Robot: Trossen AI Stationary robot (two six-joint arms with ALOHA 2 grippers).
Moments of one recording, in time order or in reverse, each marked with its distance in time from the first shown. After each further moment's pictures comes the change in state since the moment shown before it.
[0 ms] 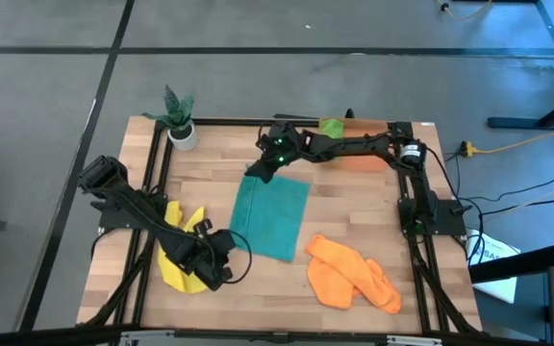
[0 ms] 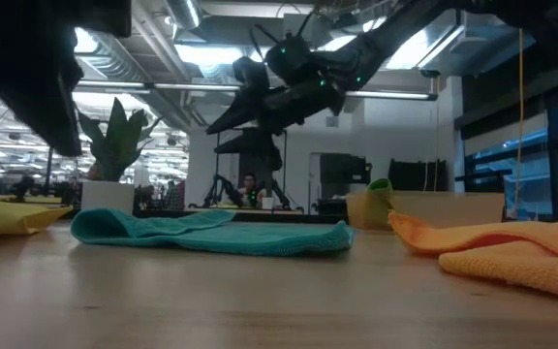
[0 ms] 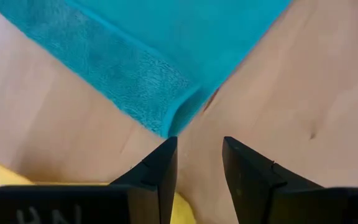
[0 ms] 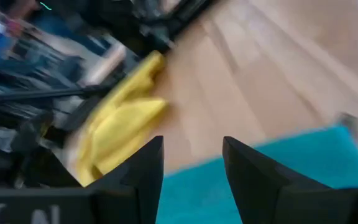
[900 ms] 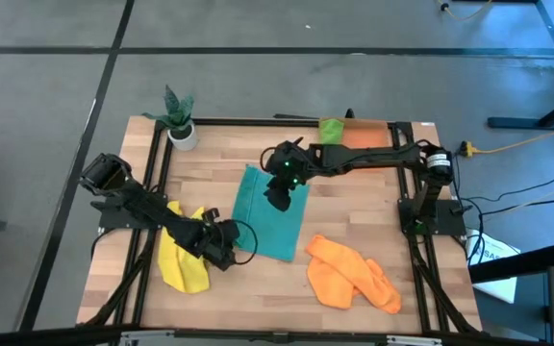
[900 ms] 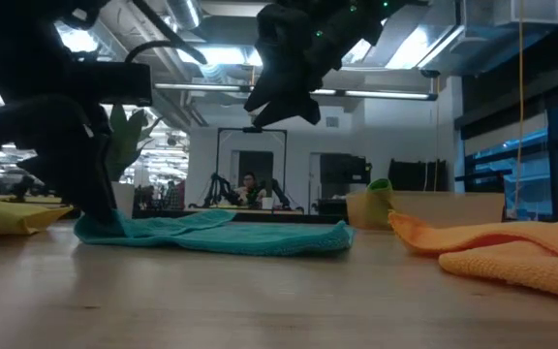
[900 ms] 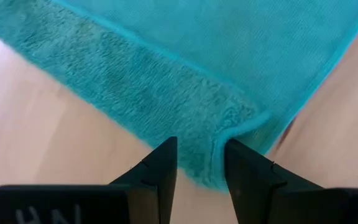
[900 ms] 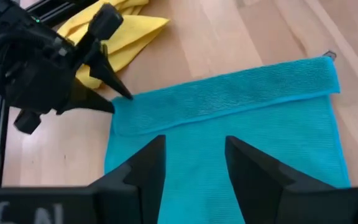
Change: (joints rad) left arm 0.135 0.000 -0.239 0.317 -0.033 0.243; right arm 0.189 -0.216 0.000 -0.474 0.282 -0.234
